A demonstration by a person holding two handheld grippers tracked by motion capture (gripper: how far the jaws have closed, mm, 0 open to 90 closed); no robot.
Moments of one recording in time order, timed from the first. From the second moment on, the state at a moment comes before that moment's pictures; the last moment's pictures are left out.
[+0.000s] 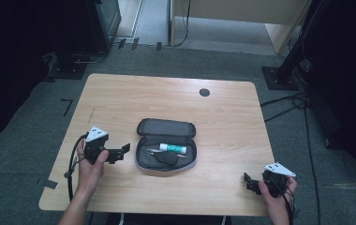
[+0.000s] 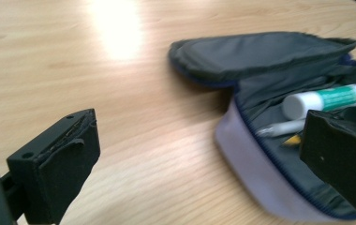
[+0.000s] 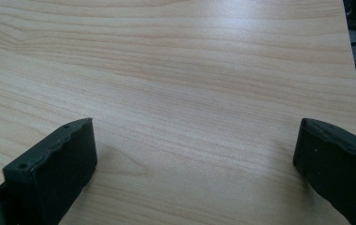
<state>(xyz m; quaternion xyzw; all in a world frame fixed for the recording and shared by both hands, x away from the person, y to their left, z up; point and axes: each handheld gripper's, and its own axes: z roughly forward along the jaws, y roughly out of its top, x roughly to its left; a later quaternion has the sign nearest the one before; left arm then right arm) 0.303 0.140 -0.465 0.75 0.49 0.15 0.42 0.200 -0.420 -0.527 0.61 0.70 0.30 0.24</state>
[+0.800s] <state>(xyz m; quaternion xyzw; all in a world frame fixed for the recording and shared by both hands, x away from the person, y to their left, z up) 0.262 0.217 -0.504 0.73 0.56 0.21 0.33 0.200 -0.420 -0.527 0.61 0.70 0.30 0.24</state>
